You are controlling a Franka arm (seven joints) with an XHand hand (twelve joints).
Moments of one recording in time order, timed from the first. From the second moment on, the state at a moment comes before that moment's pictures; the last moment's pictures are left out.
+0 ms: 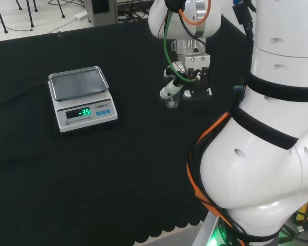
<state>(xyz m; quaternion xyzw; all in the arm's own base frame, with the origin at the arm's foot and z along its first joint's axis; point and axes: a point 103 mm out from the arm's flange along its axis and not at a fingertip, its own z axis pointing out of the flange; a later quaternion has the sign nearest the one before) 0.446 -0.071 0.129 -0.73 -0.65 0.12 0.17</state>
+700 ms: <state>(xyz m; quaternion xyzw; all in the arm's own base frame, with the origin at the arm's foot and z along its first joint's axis) 0.454 -0.063 0.097 -0.72 -0.64 0.15 0.19</state>
